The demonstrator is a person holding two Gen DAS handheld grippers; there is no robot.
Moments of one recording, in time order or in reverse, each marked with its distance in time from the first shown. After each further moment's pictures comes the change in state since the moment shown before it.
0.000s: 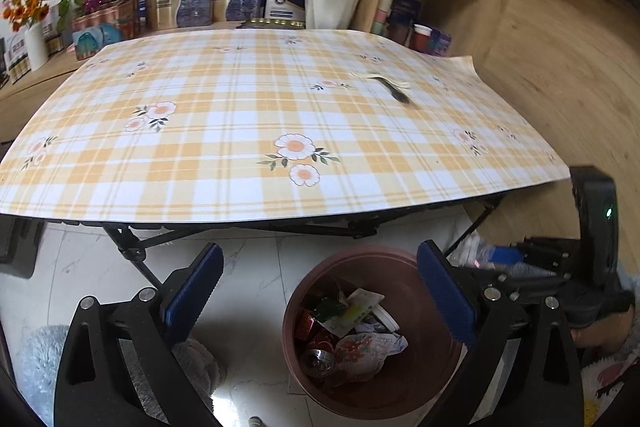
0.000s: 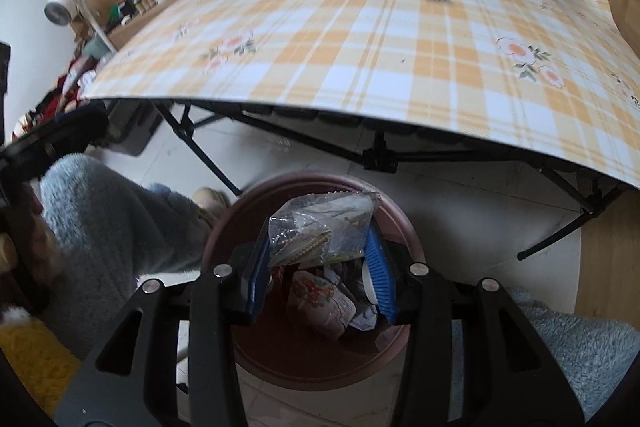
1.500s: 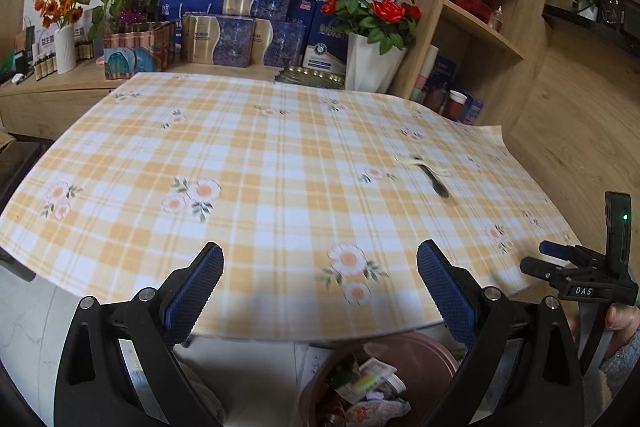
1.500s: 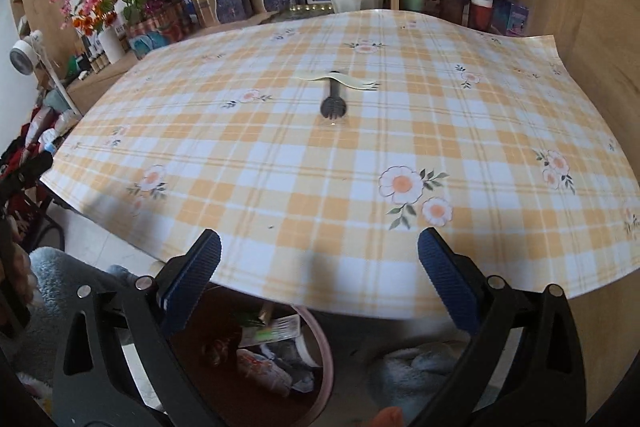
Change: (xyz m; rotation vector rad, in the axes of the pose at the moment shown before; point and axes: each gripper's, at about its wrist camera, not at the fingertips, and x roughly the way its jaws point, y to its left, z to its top) left arm -0.005 0.049 0.077 -0.111 -0.151 0.052; right arm -0.044 -0.073 0.089 0.074 -0.172 -0.155
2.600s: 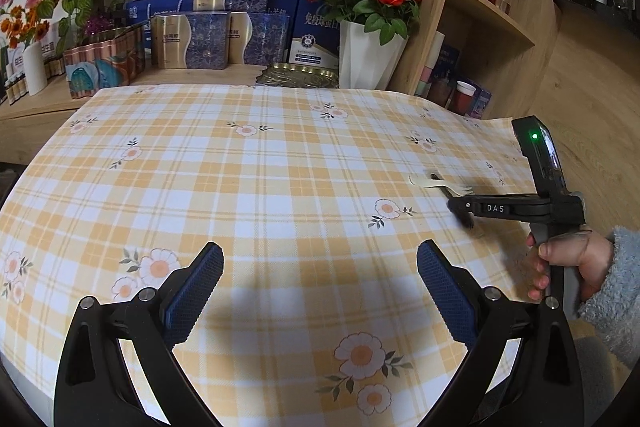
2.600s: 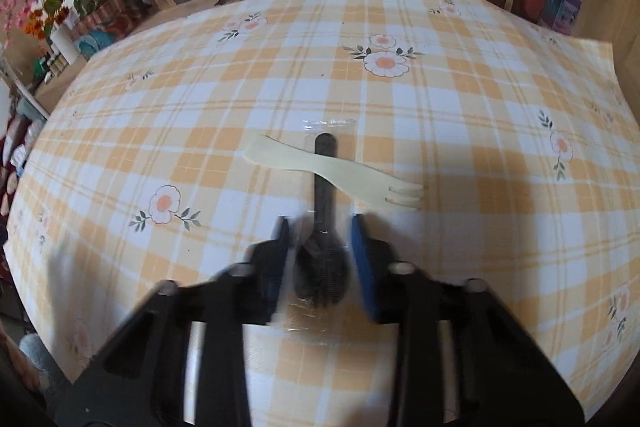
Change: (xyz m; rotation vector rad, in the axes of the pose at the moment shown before) left arm 0.100 -0.004 0.056 0.070 0.045 -0.025; right arm 0.165 -0.008 0.140 0.024 0.158 -0.025
